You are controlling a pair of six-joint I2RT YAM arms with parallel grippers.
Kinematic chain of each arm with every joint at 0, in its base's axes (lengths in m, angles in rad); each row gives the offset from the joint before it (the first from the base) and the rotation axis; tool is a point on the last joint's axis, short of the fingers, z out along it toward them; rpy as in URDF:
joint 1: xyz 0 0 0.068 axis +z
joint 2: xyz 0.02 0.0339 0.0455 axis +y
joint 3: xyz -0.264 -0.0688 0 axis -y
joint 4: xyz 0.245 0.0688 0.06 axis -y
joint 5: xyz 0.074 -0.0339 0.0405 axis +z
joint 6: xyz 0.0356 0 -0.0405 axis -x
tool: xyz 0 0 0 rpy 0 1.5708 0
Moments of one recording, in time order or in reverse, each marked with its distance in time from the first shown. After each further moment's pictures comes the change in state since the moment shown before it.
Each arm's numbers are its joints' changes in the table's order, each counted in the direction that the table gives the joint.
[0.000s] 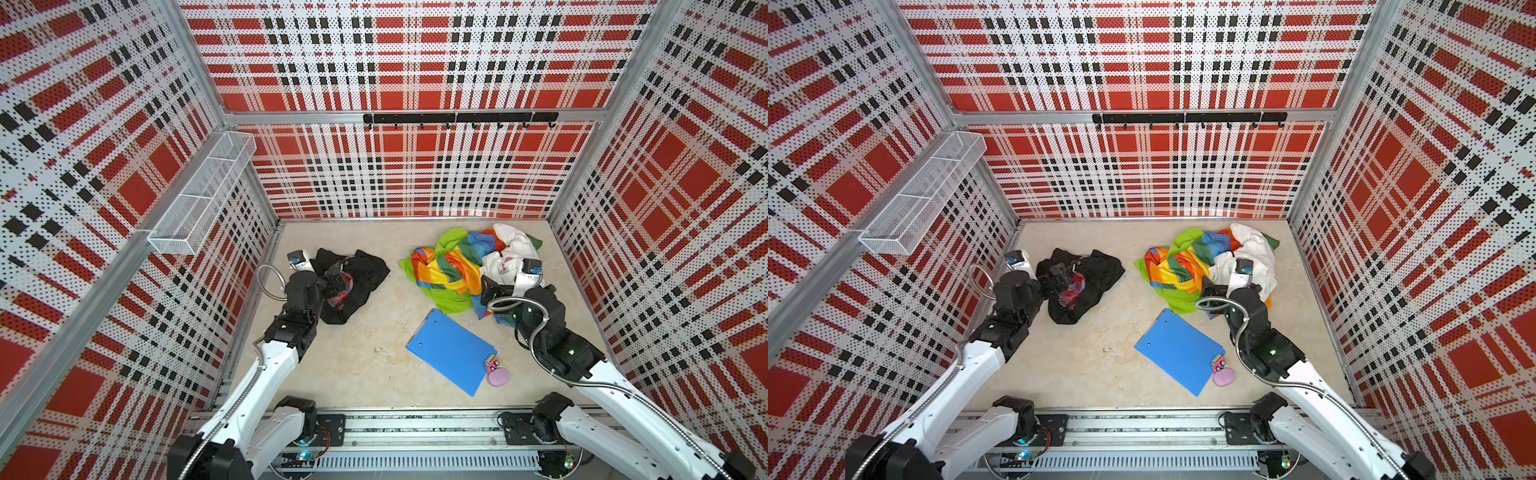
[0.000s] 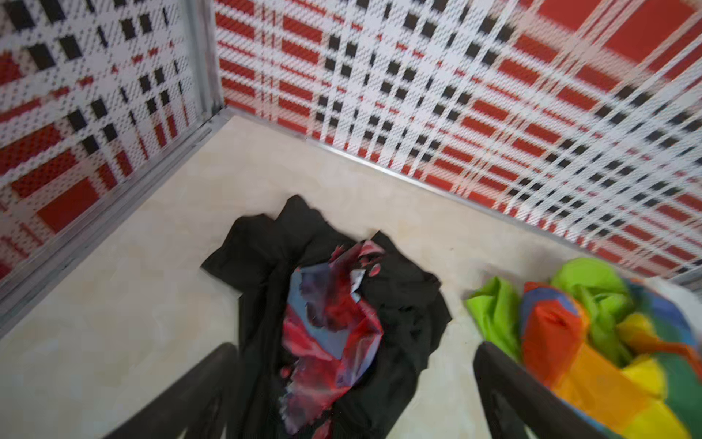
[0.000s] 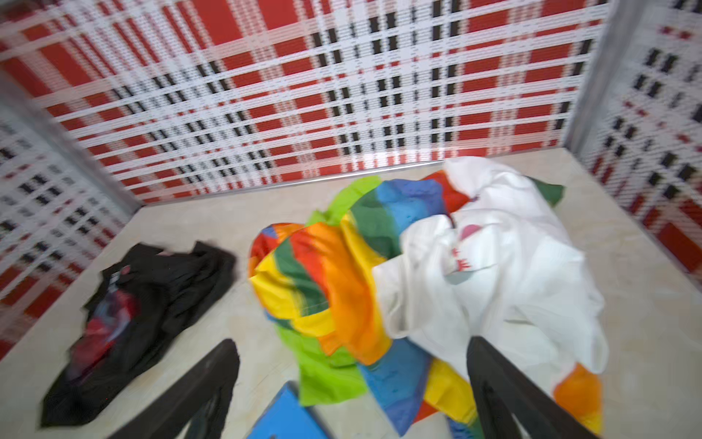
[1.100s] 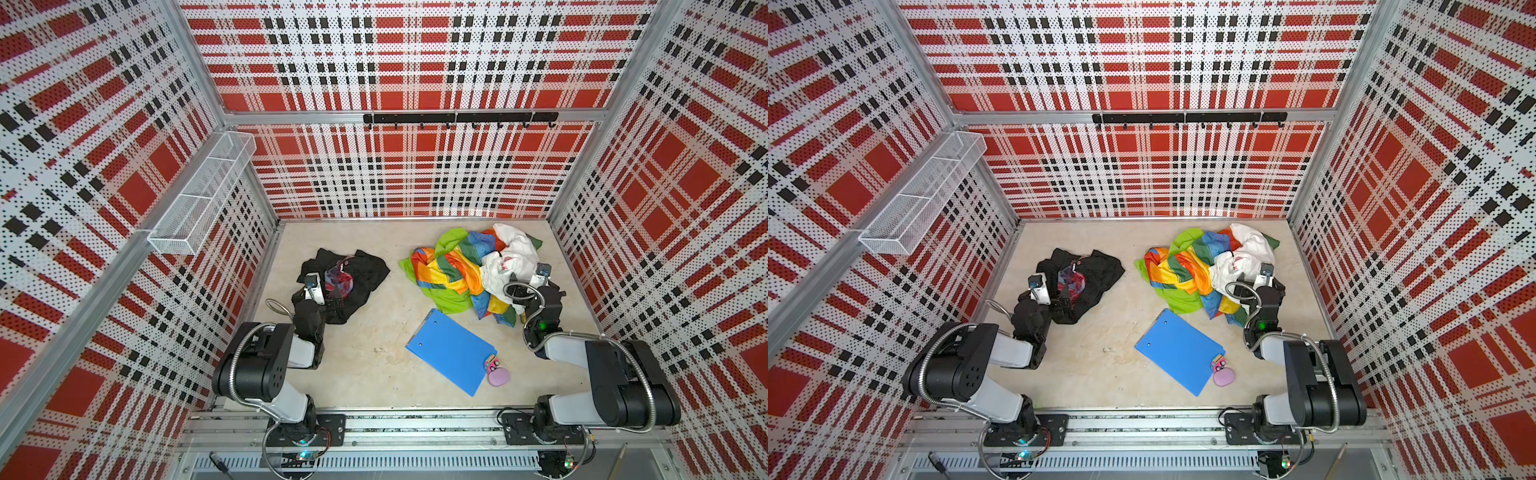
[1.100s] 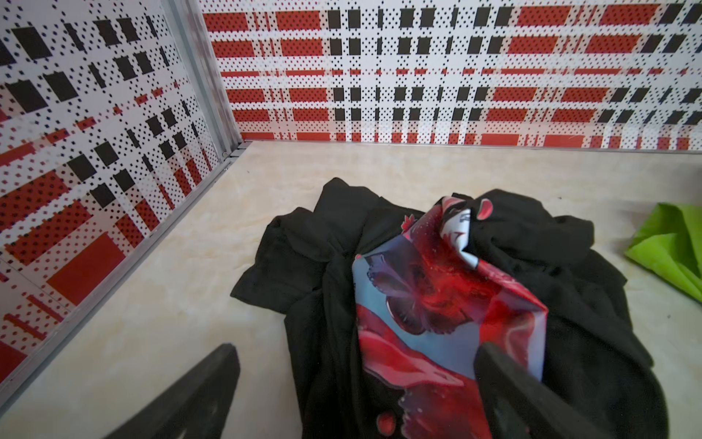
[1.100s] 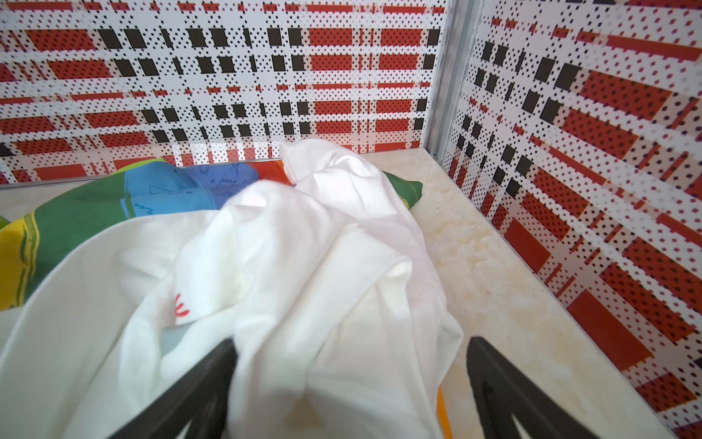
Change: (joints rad) left arm 0.140 0.613 -0.336 1.153 -0.126 -0.380; right arm -0.478 0.676 -0.303 1.070 0.172 0.298
